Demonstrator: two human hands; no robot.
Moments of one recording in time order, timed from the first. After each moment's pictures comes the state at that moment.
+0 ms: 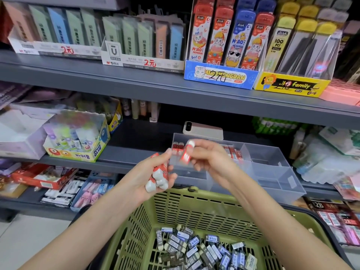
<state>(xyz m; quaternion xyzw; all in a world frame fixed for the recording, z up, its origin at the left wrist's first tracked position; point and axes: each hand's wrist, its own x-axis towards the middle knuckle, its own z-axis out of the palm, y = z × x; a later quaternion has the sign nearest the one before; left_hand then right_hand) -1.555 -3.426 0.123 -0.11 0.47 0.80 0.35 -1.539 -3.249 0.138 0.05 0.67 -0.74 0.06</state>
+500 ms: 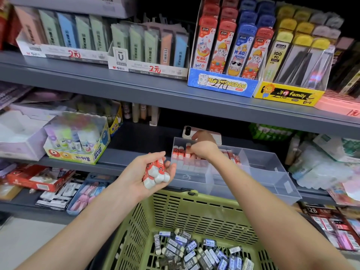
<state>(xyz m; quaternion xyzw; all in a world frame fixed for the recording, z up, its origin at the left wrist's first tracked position) -1.561 -3.434 0.133 -0.19 0.32 0.86 0.35 -1.621 -3.246 0.129 0.16 0.96 -0.23 0.04</state>
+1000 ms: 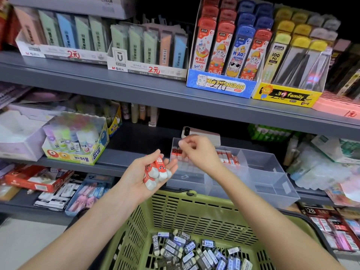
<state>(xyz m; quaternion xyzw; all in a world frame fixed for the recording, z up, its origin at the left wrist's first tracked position) -1.560 -3.429 0.126 -0.16 0.29 0.89 0.31 -1.569 -3.264 0.141 0.04 0.93 -0.36 -0.08</state>
